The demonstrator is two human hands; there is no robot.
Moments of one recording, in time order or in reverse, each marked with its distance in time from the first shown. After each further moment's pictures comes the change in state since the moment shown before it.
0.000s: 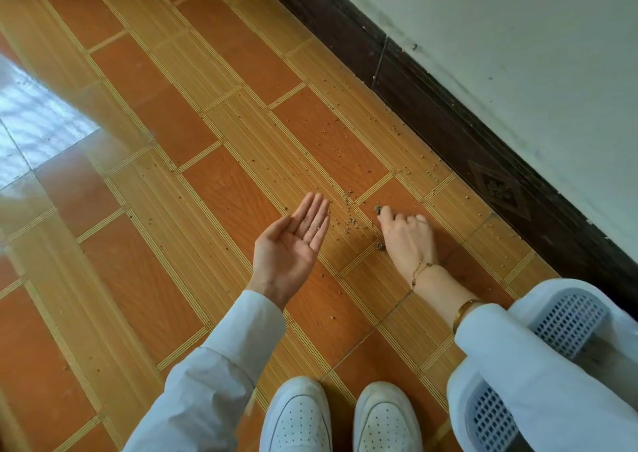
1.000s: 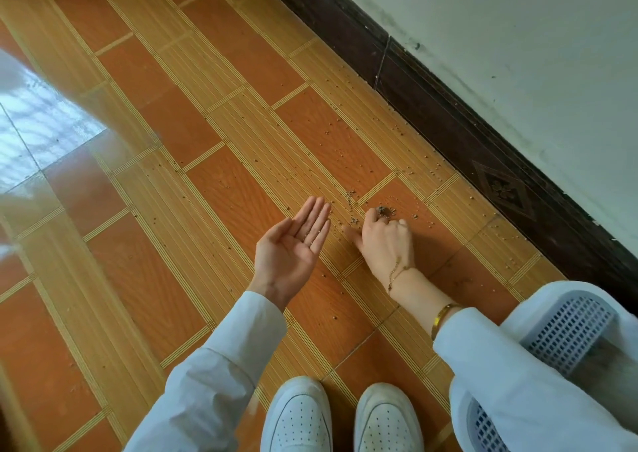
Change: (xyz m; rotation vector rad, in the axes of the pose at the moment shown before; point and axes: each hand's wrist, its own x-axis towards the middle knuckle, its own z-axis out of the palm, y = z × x) left_hand 0.001 0.000 -0.004 0.037 0.006 0.010; right_hand 0.002 -0.040 0.002 -0.029 0.099 0.035
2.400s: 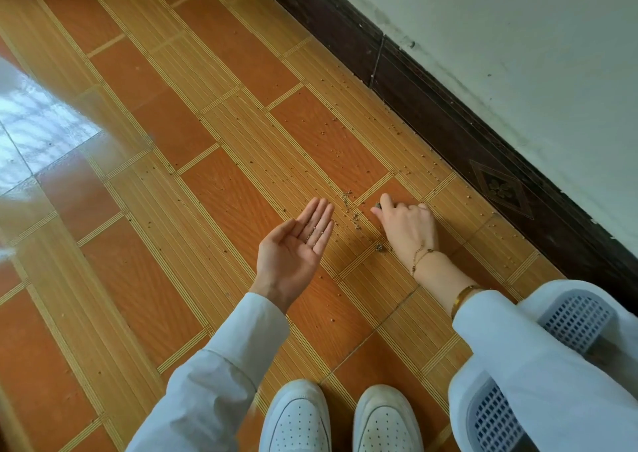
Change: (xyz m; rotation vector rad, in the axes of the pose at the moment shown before) left_hand 0.002 -0.006 0.005 0.013 0.016 -0.030; right_hand 0.019 0.047 -0.004 -0.002 -0.128 -0.042
